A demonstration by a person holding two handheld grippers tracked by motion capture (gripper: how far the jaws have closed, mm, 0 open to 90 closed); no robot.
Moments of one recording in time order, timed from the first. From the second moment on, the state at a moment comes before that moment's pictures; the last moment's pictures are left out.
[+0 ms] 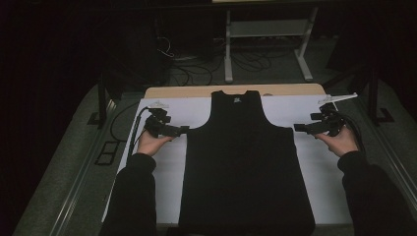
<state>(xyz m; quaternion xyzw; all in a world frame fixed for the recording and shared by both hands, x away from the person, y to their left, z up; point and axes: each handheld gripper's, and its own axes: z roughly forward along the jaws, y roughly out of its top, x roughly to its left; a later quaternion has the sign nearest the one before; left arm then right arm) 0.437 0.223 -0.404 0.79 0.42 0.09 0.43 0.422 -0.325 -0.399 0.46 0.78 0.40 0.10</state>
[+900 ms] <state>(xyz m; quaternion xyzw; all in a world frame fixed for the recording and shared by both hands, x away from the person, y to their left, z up) 0.454 0.220 -0.438 0.80 0.44 0.08 0.40 0.442 -0.323 -0.434 0.48 0.79 0.38 0.09</state>
